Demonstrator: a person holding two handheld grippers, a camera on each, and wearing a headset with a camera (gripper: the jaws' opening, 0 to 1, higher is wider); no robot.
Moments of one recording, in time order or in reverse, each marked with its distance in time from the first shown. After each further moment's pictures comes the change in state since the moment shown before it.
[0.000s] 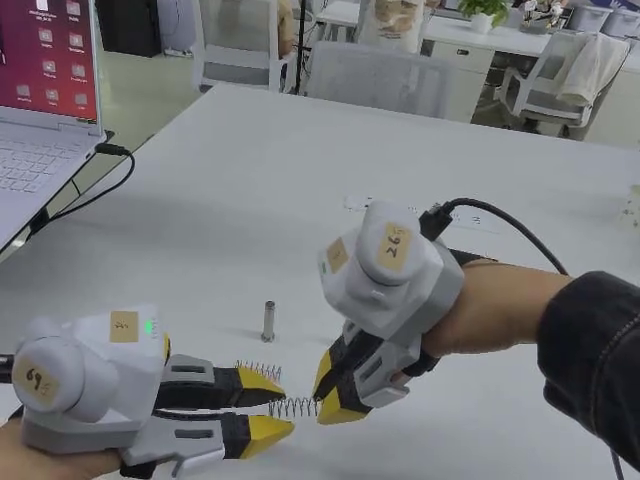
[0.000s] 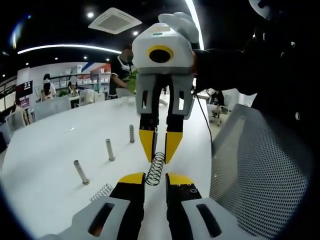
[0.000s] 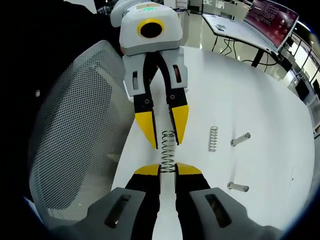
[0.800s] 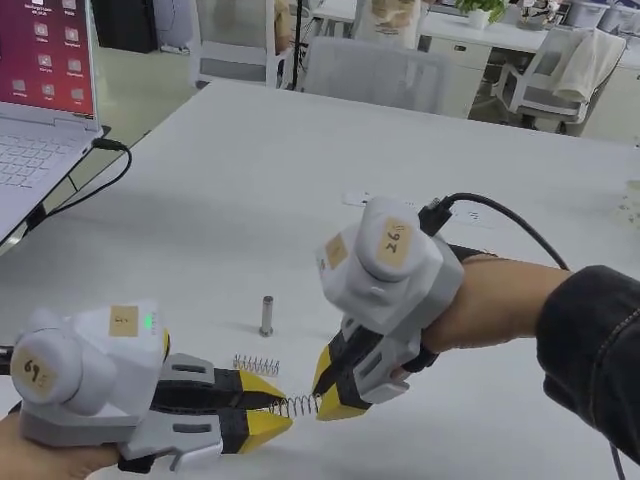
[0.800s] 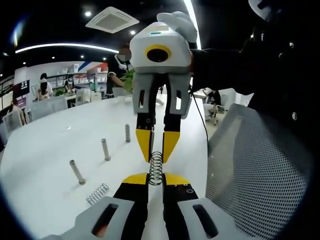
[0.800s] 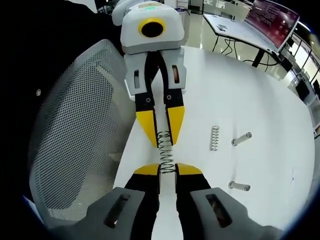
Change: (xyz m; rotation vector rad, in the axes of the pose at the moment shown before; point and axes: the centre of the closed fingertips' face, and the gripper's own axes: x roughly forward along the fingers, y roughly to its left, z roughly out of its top) left arm -0.001 -0.007 -0.001 0.002 0.004 -0.034; right arm 0.000 0.003 -0.002 0.000 0.001 0.003
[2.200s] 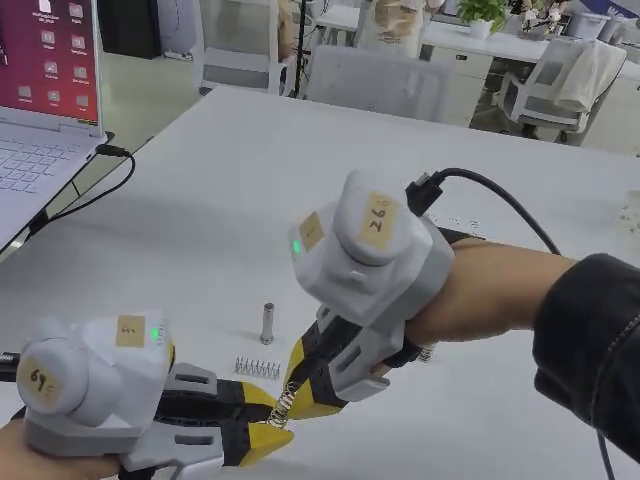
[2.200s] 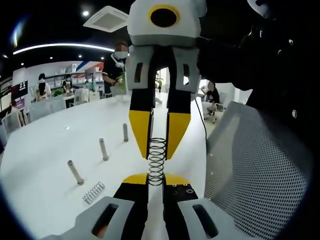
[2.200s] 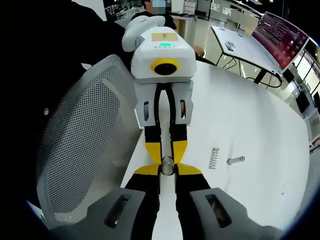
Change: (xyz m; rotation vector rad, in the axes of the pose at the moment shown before) left arm 0.002 -0.005 0.000 0.012 0.012 -0.011; right arm -0.015 0.010 0.043 -0.072 -0.024 -0.011
